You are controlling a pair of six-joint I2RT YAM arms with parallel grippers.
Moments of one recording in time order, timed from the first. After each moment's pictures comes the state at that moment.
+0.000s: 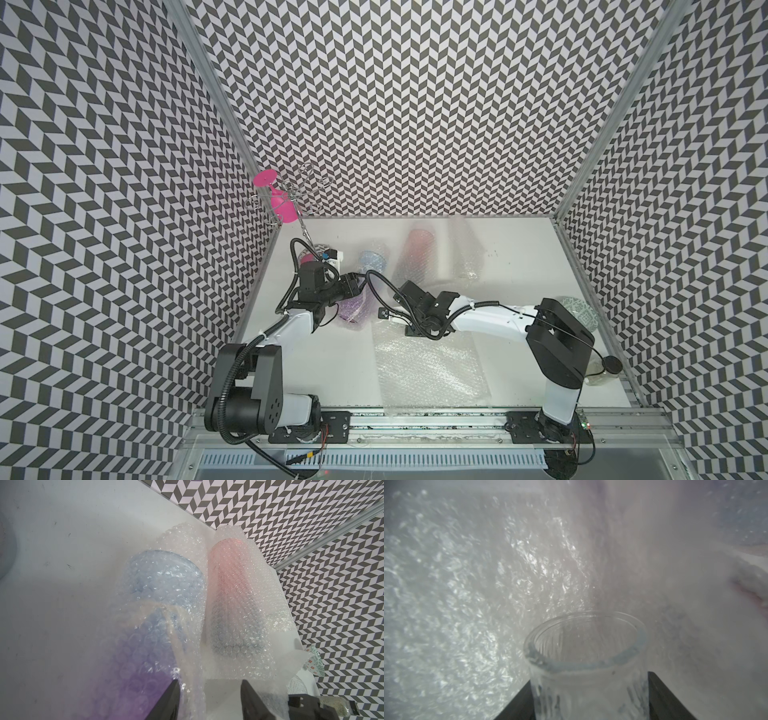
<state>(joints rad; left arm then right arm) -0.07 1.38 0.64 0.18 0.59 -0.46 0.95 1.85 1.27 -0.49 0.21 -0.64</state>
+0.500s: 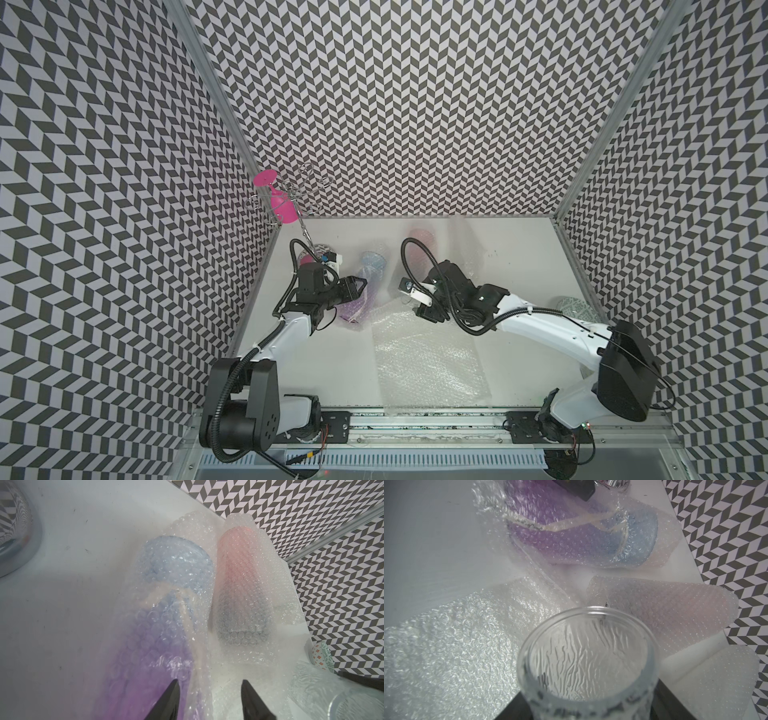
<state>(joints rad) -0.08 1.29 0.66 0.01 0.53 -0.42 0.83 1.49 1.10 -0.35 0.04 -0.49</state>
